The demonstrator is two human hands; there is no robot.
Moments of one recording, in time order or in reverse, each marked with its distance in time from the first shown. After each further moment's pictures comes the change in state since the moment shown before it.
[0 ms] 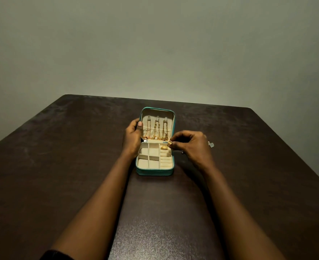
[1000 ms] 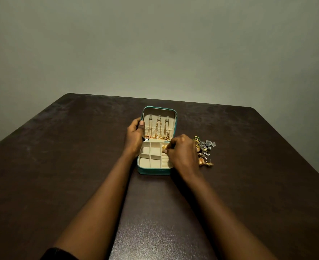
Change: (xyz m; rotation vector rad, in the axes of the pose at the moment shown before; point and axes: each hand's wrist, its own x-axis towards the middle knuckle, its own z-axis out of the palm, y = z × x) left_hand 0.001 0.000 0.000 0.007 0.004 -0.002; right_hand -0.006 -0.001 0.042 -0.584 0.176 0.025
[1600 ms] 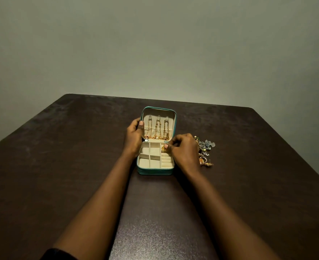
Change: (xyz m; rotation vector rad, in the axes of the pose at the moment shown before) left_hand -0.001 0.001 0.000 0.011 -0.001 0.009; right_hand 0.009 0.006 -0.001 0.233 -0.027 0.130
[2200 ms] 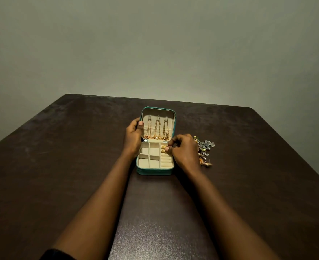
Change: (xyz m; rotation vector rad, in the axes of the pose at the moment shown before) left_hand -0.001 0.001 0.000 -0.001 -0.007 -0.007; right_hand 0.003 0.005 -0.001 0.020 -0.035 -0.011
